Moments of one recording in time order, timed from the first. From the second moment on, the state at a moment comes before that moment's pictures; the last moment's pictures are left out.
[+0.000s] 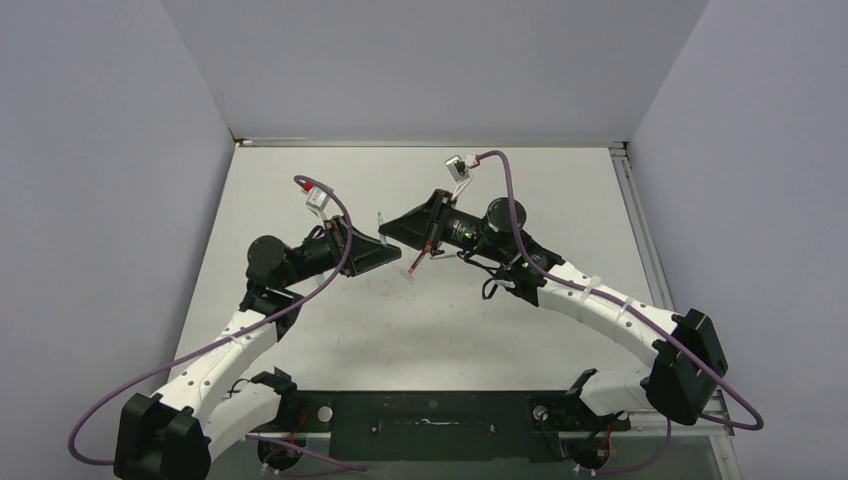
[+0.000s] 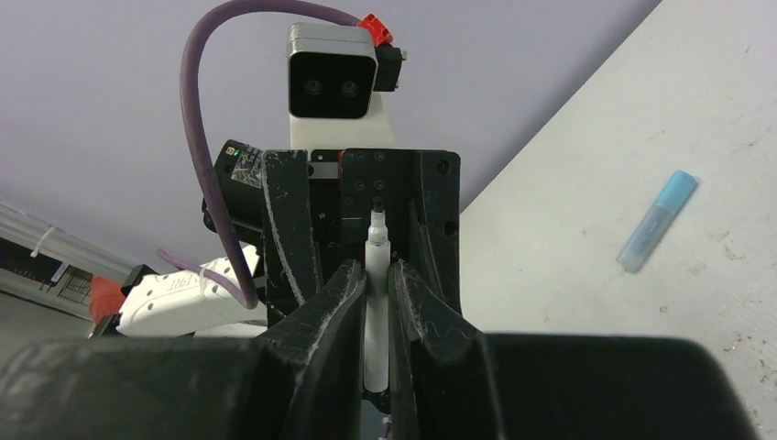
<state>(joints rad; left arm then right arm) -0.37 0.97 0.57 0.67 0.83 -1.22 0.80 1.33 1.01 0.43 -0.41 0.91</state>
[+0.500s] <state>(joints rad) -0.38 0.96 0.57 0.74 0.83 -1.27 0.84 1.31 1.01 0.43 -0.39 0.90</state>
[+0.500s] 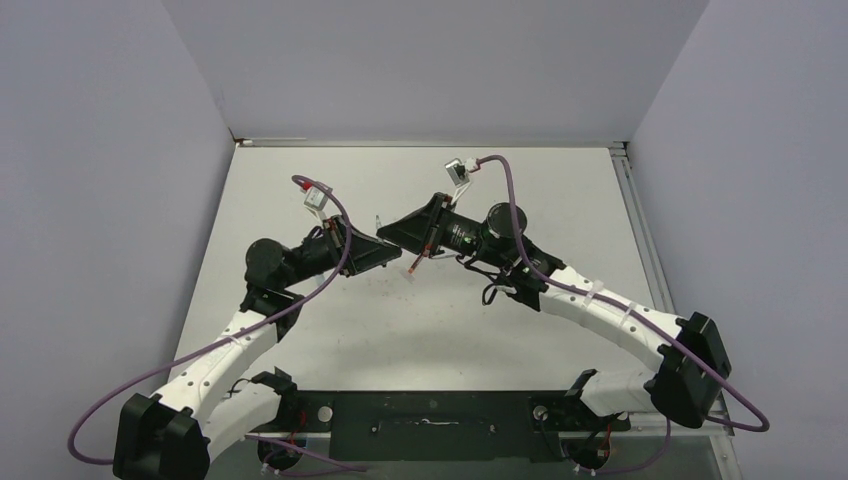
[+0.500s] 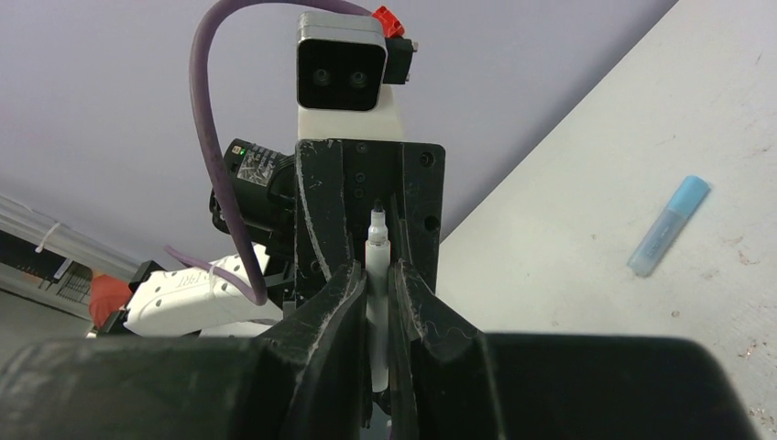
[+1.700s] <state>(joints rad) -0.38 0.79 0.63 0.23 0.77 -0.86 0.83 1.19 1.18 -0.05 -0.20 0.48</state>
